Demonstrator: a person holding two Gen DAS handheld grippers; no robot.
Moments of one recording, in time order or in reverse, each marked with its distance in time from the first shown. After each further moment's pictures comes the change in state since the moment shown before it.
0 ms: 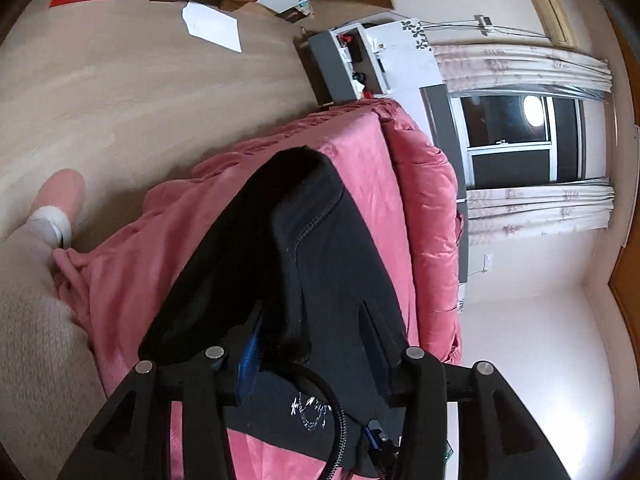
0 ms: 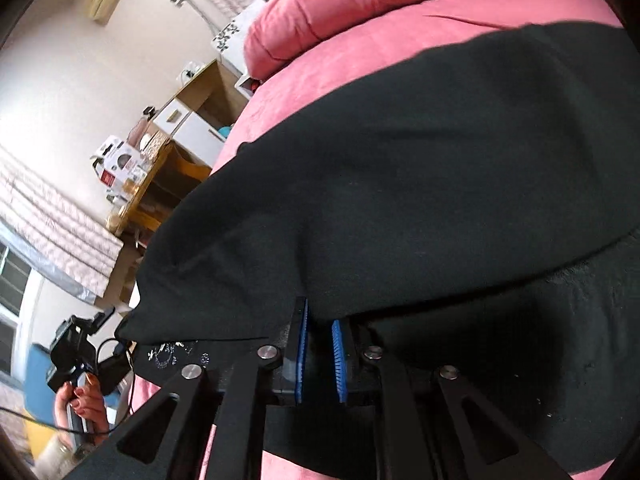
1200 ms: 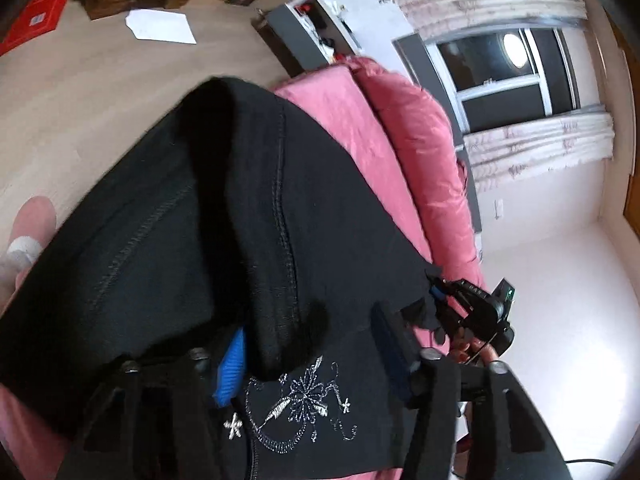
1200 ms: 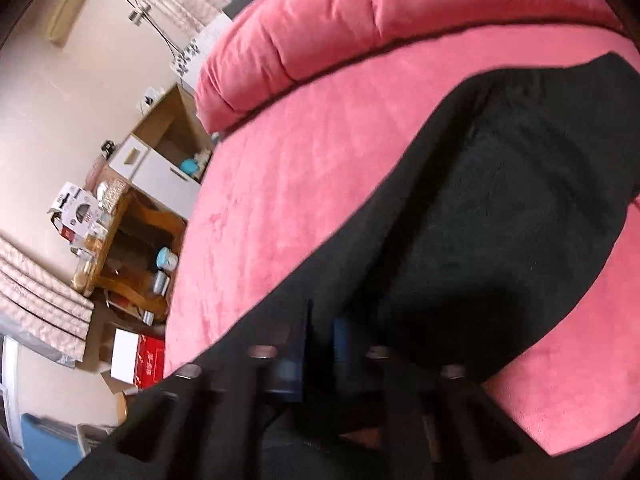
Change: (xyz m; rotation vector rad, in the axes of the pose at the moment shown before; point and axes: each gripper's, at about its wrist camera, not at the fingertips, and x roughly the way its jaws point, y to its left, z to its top) left arm 0.077 -0.044 -0.025 0.200 0.103 0.051; right arm 0.093 0.030 0.208 0.066 -0.028 -0.120
